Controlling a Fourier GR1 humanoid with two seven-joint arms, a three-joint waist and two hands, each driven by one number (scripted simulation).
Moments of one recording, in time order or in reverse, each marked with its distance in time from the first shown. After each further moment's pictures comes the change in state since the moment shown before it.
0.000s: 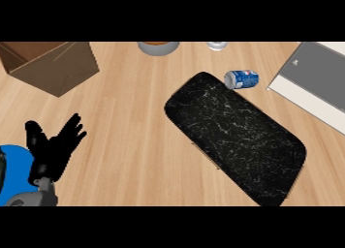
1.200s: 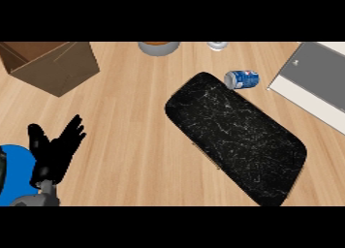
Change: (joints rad) left arm 0.018 -0.022 -0.001 -0.017 -0.028 0.004 -0.010; right arm -0.054 -0.103 0.035 0.366 -0.036 -0.243 -0.216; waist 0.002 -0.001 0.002
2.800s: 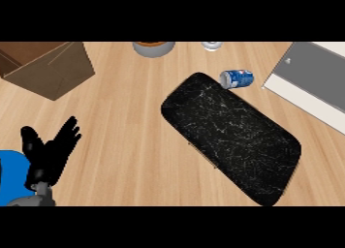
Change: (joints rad) left arm 0.009 0.008 0.030 0.010 0.007 -0.018 -0.021; right arm 0.145 -0.204 -0.440 -0.229 -0.329 -0.337 0.150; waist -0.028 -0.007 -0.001
